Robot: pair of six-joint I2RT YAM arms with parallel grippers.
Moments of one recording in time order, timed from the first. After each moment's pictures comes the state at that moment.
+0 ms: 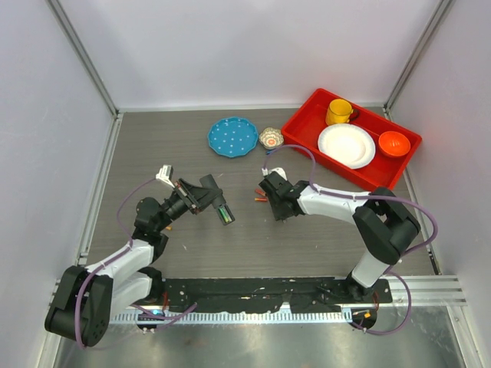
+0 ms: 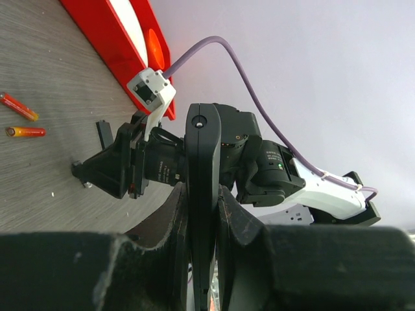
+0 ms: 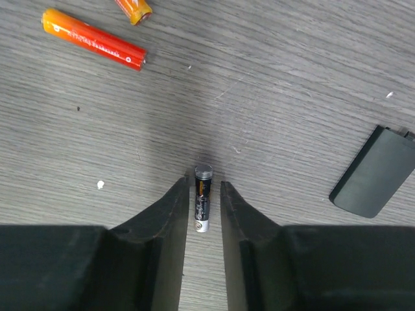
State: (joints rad) left arm -0.29 1.02 0.19 0.95 0.57 -1.38; right arm 0.78 1.66 0.95 -0.45 0.29 0.37
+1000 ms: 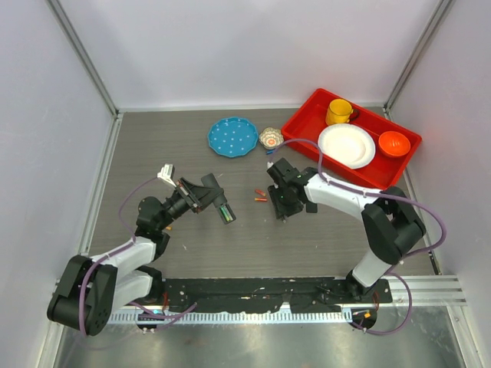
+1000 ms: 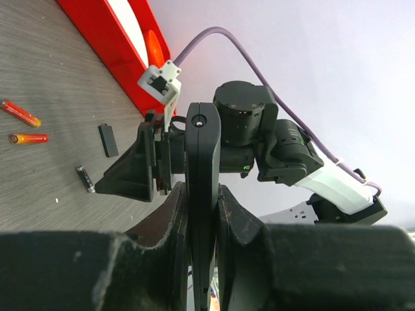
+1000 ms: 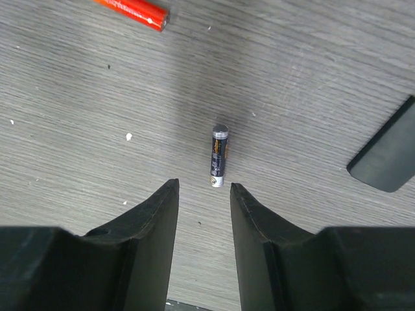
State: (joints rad) left arm -0.30 1.10 0.19 1.04 0.57 -1.37; right arm 0.68 1.63 1.06 -0.65 0.04 0.37
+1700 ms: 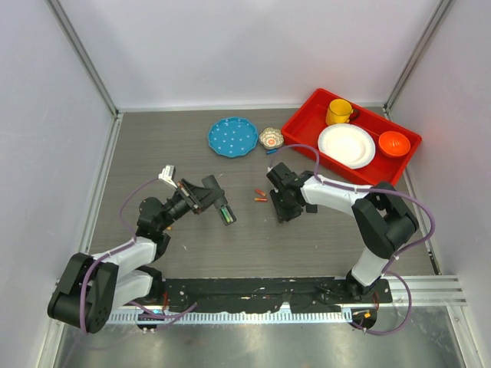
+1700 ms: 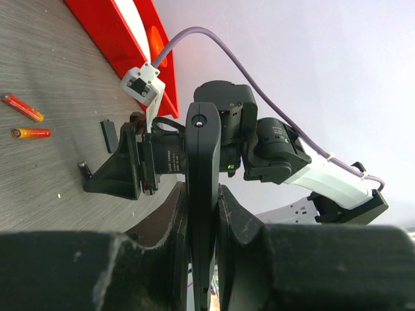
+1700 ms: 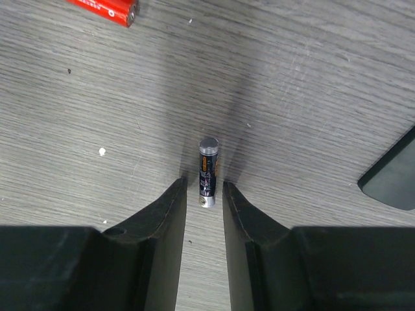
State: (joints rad) left arm -0.31 1.11 0.18 1.06 0.56 -1.37; right arm 0.68 1.70 1.01 -0.59 0.04 0.37
